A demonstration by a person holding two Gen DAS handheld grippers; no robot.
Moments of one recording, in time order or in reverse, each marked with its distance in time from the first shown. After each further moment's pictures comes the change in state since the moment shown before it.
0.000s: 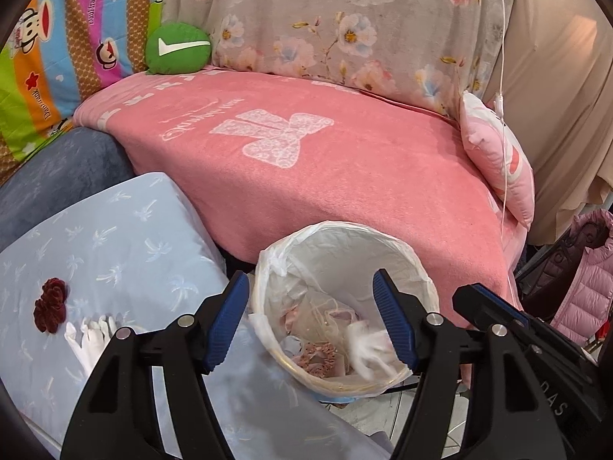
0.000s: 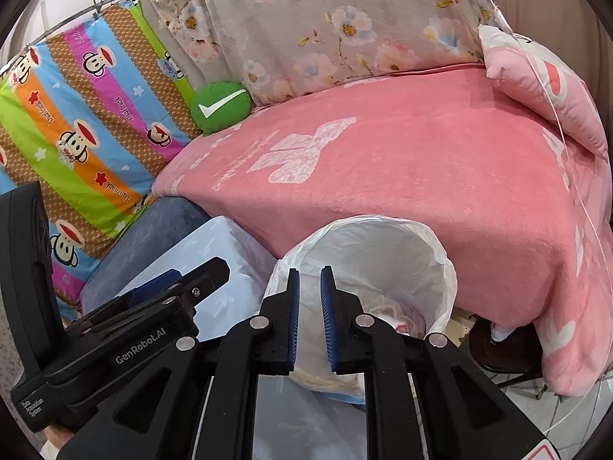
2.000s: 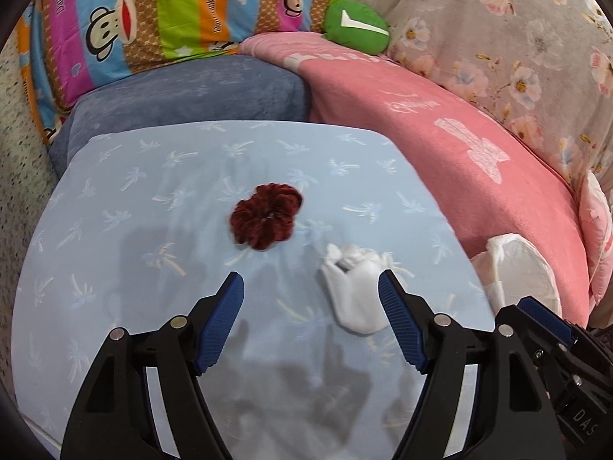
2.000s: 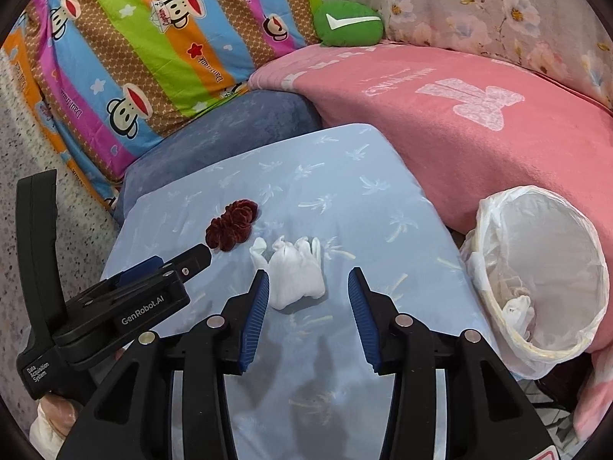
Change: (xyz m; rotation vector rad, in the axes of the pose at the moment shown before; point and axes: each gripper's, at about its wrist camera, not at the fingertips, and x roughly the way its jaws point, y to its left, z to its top) left arm -0.075 0.230 -0.085 -0.372 0.018 0.313; right arm 0.075 0.214 -0.098 -0.365 0.254 0.175
